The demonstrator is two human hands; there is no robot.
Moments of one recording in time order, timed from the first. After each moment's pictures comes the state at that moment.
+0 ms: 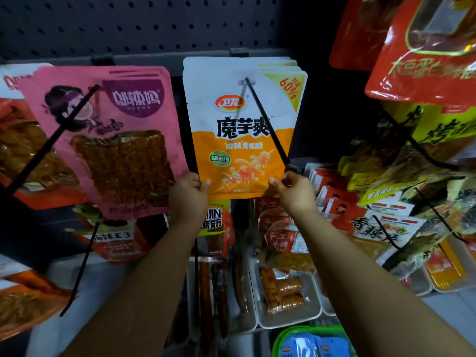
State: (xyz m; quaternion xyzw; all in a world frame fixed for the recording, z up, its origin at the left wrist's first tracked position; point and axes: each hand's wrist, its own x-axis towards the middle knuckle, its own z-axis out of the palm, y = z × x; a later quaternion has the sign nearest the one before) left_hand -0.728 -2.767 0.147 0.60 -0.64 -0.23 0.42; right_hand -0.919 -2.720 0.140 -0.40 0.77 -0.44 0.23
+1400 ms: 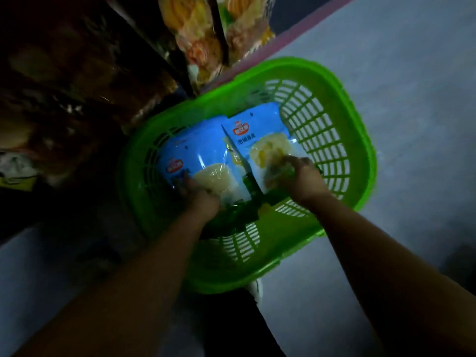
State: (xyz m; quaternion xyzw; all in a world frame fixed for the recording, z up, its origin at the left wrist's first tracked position) left_hand -0.925 -2.437 -0.589 0.58 -0.58 -0.51 -0.26; right_hand -1.080 -2.305 -0.551 -0.21 0.90 -0.10 0.38
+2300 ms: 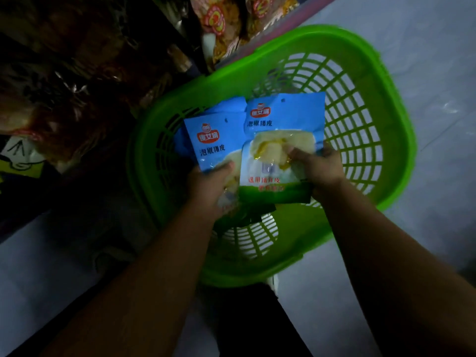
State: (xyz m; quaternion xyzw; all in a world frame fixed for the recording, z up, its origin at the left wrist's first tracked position) left_hand -0.919 -2.439 -0.570 0.67 -0.31 -0.67 0.02; right_hand -1.060 -2.322 -0.565 0.16 0.76 -0.50 0.38
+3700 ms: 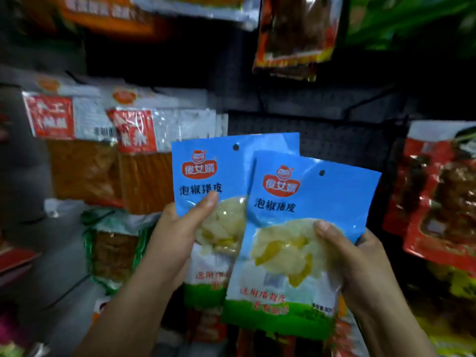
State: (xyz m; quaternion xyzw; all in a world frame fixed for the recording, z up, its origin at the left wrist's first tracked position) left_hand -0.517 -2.578 0.391 0.24 -0.51 -0.45 0.69; right_hand -0.736 -2.559 0.384 -0.50 0.36 -0.69 0.37
